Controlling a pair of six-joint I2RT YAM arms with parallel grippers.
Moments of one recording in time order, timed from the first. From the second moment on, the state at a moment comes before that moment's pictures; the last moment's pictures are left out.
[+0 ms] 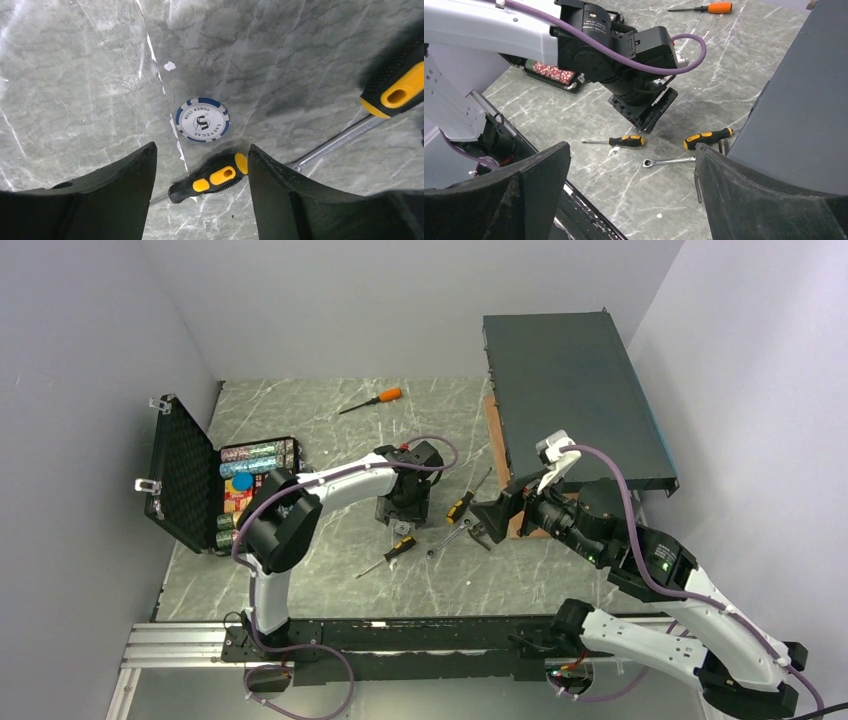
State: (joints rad) left arm -0.80 1.93 1.43 -0.85 -0.16 -0.68; right arm 0.94 0.70 1.10 -0.62 0.20 0.28
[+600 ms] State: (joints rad) left arm -0.78 1.99 1.40 -0.81 -0.15 -0.67; right arm 0.94 0.70 1.07 -0.63 0.20 0.27
